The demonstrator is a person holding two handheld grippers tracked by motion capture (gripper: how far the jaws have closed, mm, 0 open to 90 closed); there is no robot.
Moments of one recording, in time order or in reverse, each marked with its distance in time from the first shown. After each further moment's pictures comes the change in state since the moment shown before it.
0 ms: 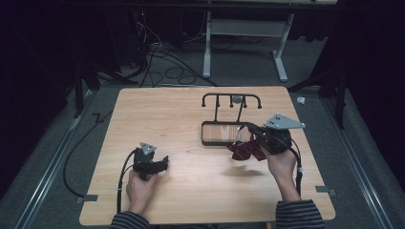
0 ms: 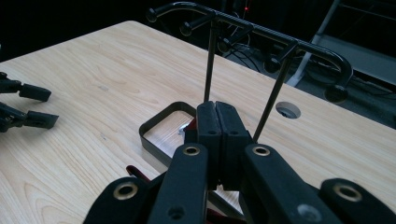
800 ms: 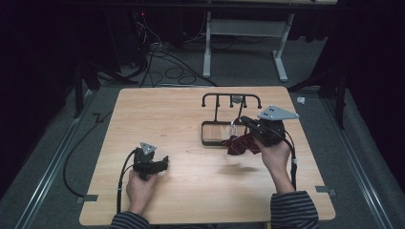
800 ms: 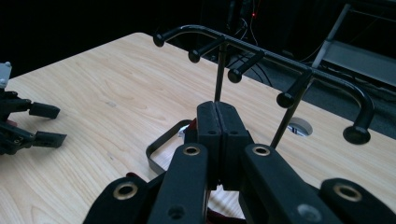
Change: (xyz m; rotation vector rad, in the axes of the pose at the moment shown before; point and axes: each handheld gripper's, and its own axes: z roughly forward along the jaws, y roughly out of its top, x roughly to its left) left arm 0.000 0.000 0.000 0.000 -0.002 0.002; right arm 0.001 0.021 0.015 -0.019 0.033 0.010
